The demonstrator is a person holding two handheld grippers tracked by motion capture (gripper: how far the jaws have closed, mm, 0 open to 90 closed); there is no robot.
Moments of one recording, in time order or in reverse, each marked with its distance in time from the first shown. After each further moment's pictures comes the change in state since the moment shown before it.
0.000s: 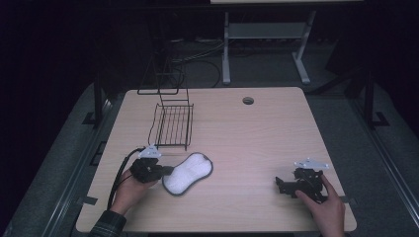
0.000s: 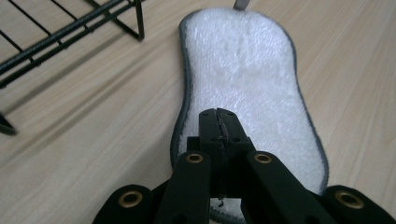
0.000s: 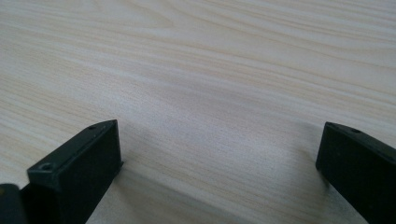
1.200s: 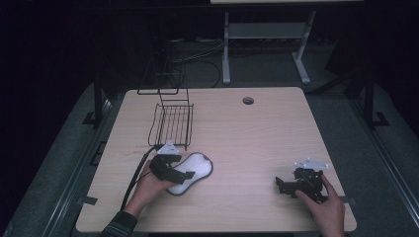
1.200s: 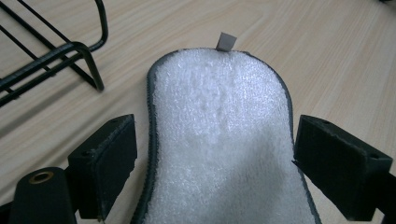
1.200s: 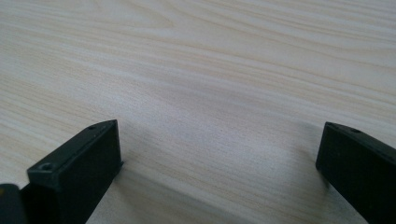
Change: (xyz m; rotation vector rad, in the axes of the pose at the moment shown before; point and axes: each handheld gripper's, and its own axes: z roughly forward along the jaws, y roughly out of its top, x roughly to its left) left arm -0.013 0.021 0.047 -0.025 -0.009 0.008; right arm 0.000 0.000 0.000 0.001 0.000 0.000
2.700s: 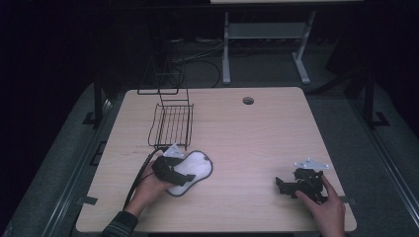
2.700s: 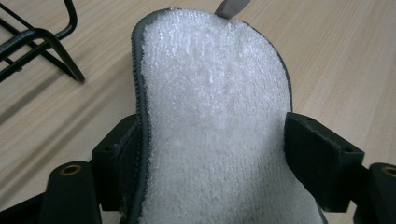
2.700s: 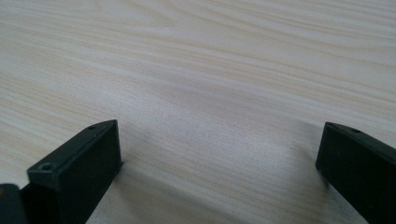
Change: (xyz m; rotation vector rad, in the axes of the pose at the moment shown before) left arm -0.003 0.002 0.004 0.079 -0.011 0.080; right arm 0.000 -0.001 -0.001 -0.001 -0.002 0.003
